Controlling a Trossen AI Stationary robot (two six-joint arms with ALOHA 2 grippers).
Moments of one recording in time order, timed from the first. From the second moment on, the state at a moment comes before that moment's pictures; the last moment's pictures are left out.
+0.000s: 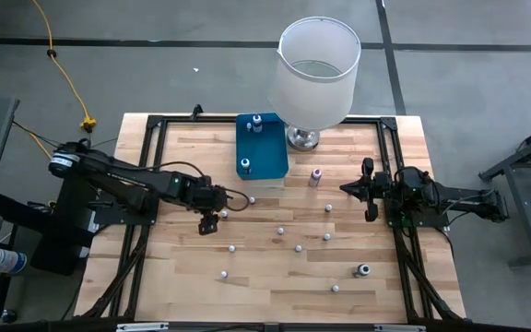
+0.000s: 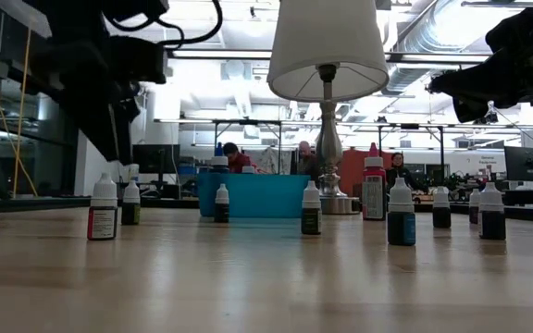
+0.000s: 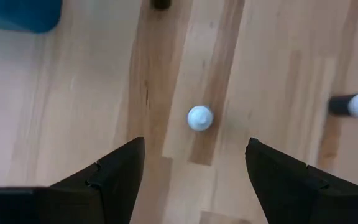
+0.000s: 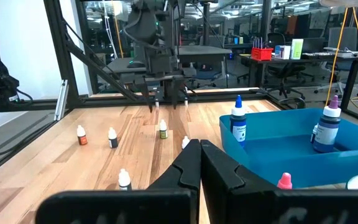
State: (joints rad) left arm -0.16 1.31 0.81 -0.68 -0.14 -0.31; right arm -0.12 0.03 0.01 0.04 -0.07 0.04
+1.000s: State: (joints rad) left arm -0.16 1.46 0.76 -0.46 -0.17 -0.19; right arm -0.12 0.03 0.01 0.04 -0.07 0.04
